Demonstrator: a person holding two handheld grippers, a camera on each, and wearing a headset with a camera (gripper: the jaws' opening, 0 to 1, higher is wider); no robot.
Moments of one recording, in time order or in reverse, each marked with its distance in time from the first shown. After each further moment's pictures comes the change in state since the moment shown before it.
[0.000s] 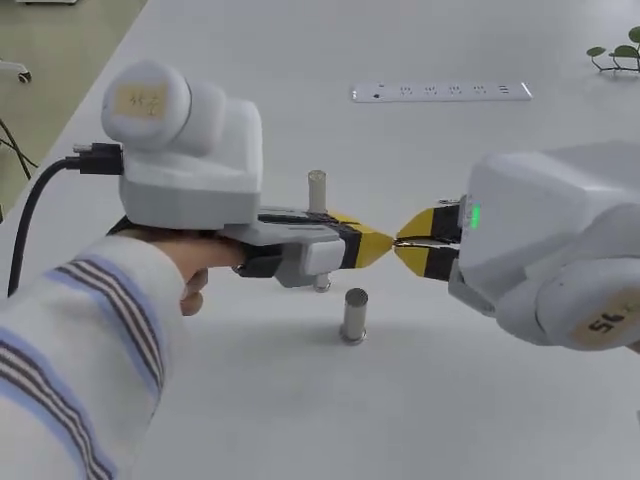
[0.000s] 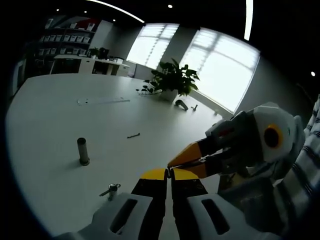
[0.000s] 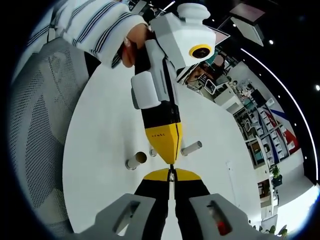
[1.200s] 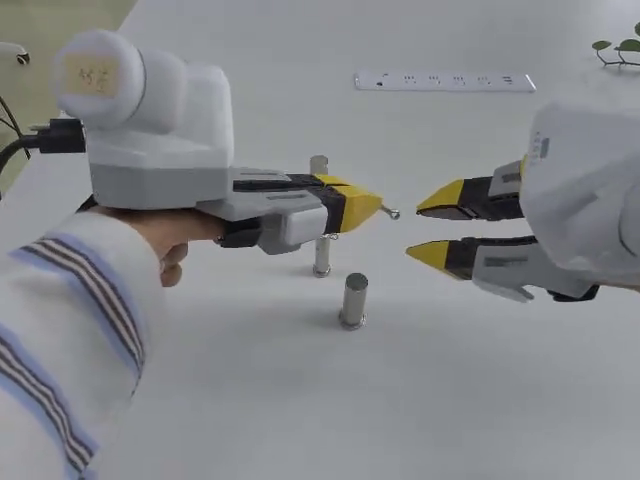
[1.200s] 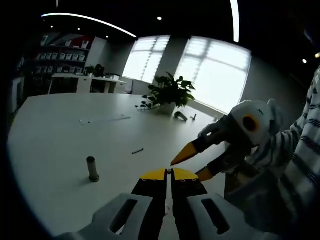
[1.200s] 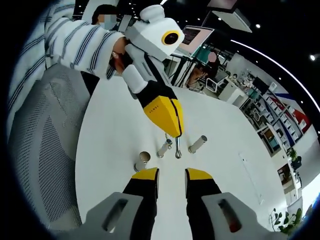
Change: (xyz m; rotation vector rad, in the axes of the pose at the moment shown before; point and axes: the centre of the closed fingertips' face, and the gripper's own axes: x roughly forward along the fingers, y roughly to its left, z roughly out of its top) left arm -0.017 0.004 0.020 0.132 -0.114 0.005; right arm -0.007 0.000 -0.012 0.223 -0.080 0.109
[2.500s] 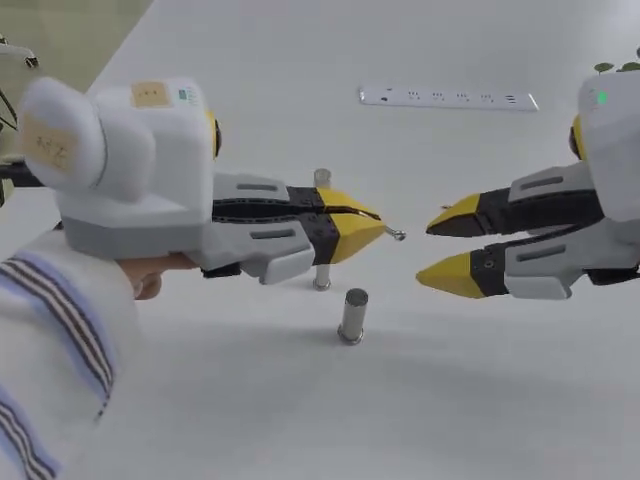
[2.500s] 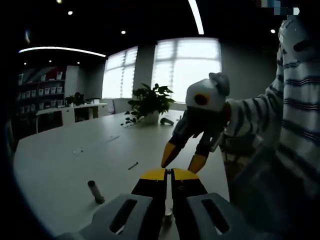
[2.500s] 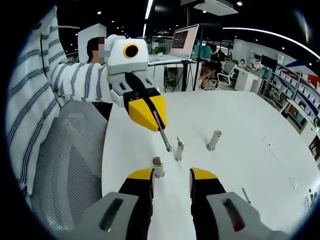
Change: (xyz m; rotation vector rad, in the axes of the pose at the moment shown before) left arm -0.011 -0.019 0.007 0.255 -0.081 -0.107; right arm -0.005 0.005 0.002 0.238 -0.075 0.234
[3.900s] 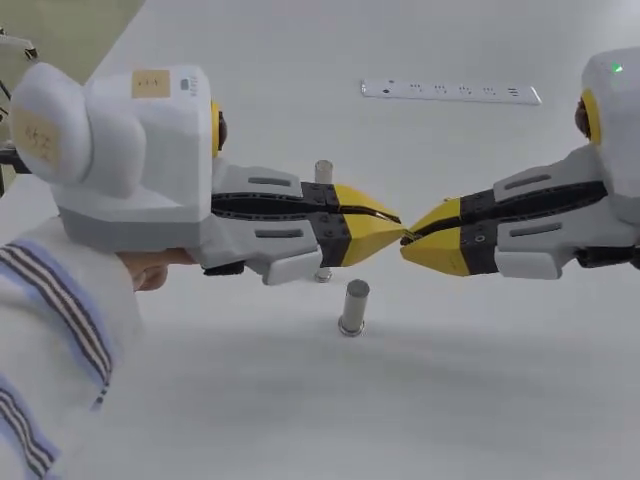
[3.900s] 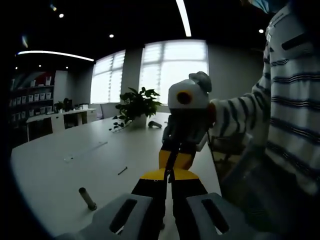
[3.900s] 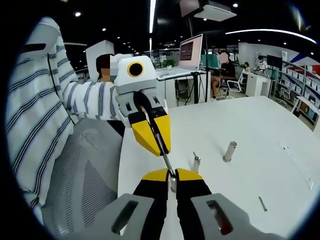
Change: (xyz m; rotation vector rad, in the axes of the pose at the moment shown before) left arm 0.004 -0.026 0.001 0.061 0.002 -0.104; right arm 0.001 0.026 0.025 0.056 -0.113 0.135
